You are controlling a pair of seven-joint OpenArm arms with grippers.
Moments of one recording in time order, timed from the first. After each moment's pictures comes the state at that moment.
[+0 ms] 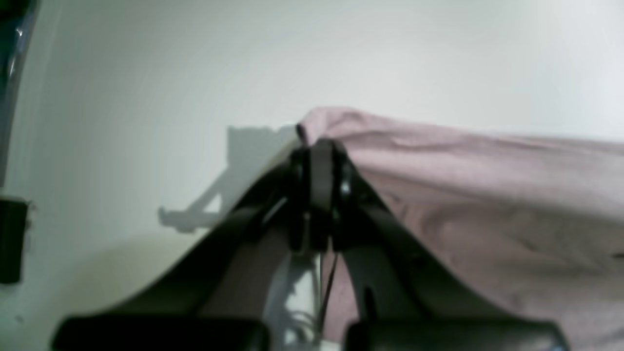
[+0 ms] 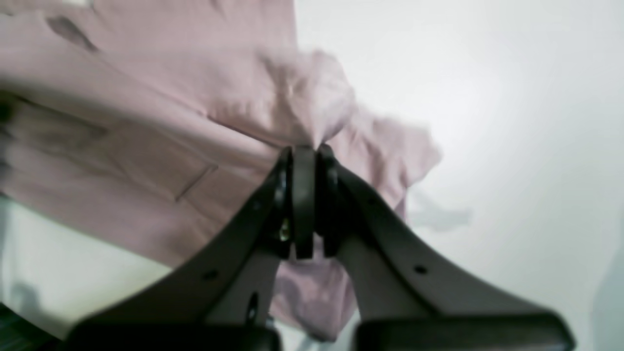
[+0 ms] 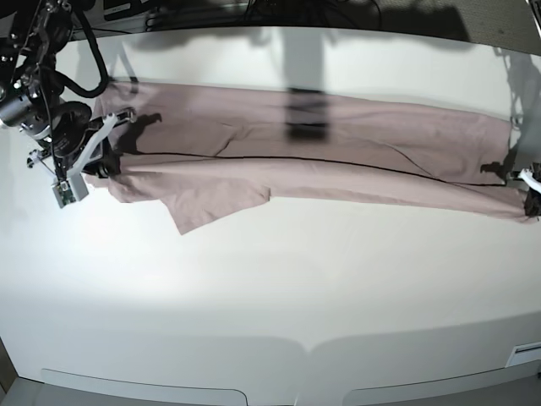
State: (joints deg) left arm 6.3 -28.2 -25.4 90.3 -26.1 -23.3 43.3; right arm -16.4 18.4 26.0 115.1 28.4 33.8 -61.5
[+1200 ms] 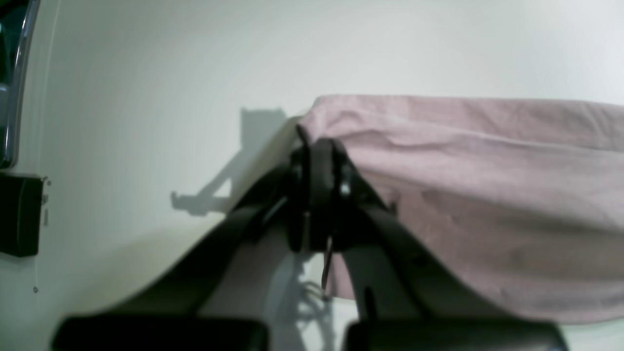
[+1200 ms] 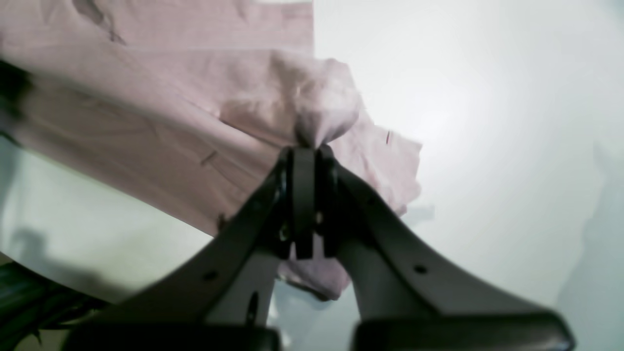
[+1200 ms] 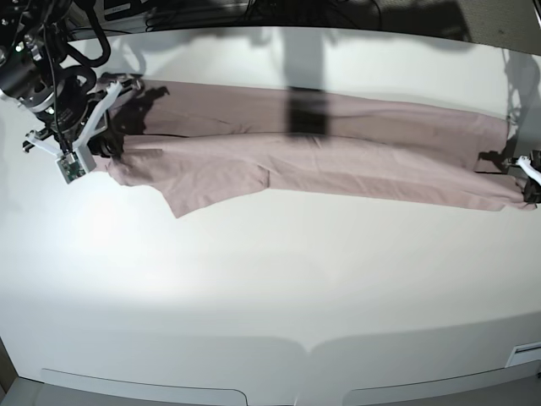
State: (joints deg) left arm 9.5 -28.4 -25.4 95.1 -25.8 -23.1 49.0; right arm -24.7 18.4 26.0 126.4 26.6 33.8 -63.0
